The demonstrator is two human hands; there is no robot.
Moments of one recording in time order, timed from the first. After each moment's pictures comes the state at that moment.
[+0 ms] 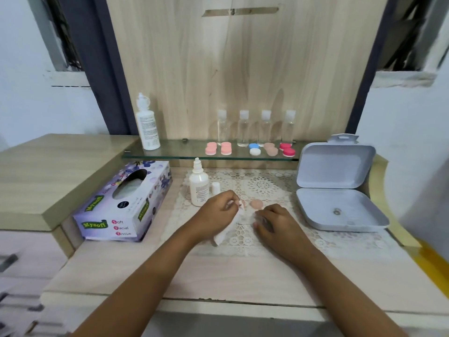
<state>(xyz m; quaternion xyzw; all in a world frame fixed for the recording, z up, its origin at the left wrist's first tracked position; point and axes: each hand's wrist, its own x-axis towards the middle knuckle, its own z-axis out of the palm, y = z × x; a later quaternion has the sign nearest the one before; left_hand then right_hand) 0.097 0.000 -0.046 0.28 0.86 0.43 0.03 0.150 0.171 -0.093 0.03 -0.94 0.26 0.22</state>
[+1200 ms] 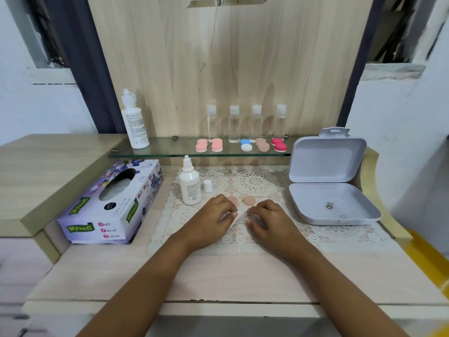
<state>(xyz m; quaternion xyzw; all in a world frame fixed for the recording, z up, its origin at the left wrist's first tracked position) 0.082 0.001 -0.081 0.40 0.85 0.33 -0.06 0.151 0.172 -0.092 0.03 -0.94 0.29 0.18</state>
